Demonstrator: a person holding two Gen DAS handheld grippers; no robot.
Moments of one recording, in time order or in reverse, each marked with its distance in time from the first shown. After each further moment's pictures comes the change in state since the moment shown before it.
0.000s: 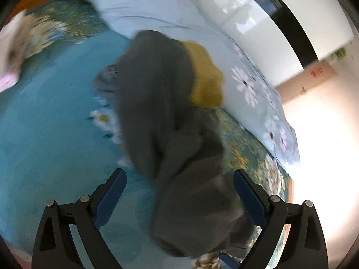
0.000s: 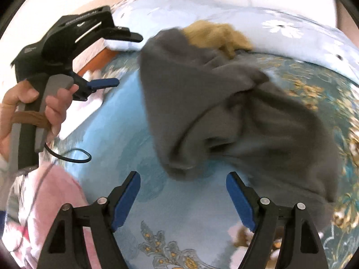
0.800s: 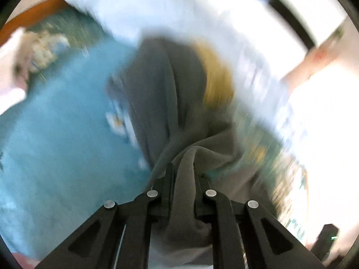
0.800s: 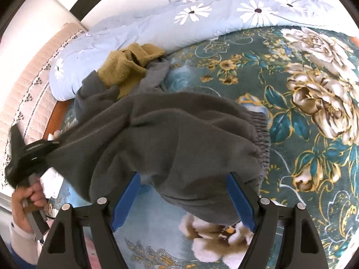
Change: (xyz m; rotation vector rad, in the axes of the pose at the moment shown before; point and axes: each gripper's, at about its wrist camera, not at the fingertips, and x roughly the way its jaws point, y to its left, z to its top) left arm -0.042 0.049 -0.026 0.004 -0.187 0.045; right arm -0.038 -0.110 0.001 0.395 -0.013 -0.108
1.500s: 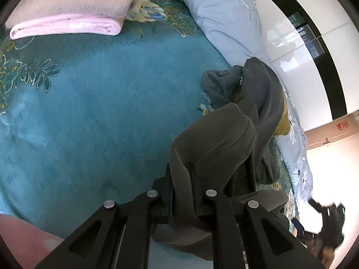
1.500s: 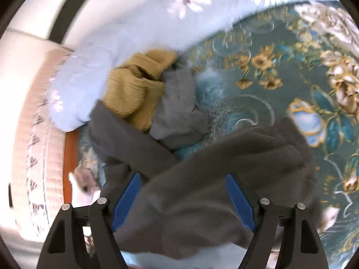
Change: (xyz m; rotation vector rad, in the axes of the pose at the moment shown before) left arm -0.010 0.136 -0.050 -0.356 0.027 0.108; right arm 0.077 0.057 0.100 0.298 0.156 0.047
